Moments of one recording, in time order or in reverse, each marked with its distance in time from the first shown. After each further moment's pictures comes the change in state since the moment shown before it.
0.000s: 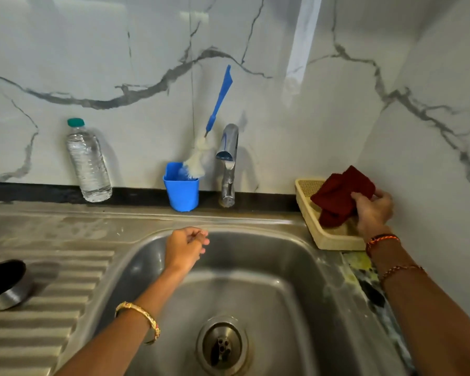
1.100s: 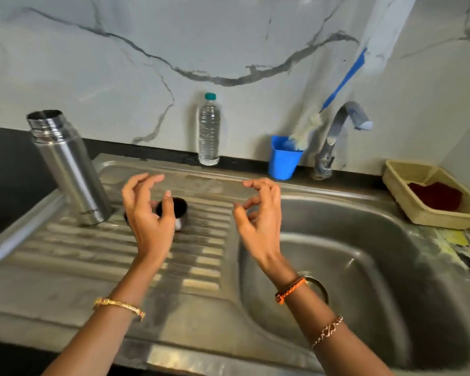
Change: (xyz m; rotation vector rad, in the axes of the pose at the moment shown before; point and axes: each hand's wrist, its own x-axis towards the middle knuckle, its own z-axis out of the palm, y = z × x) left_hand -0.069 -0.043 -0.260 0.130 0.666 0.736; right_hand -0.425 -0.019 0.095 0.218 -0.739 -0.675
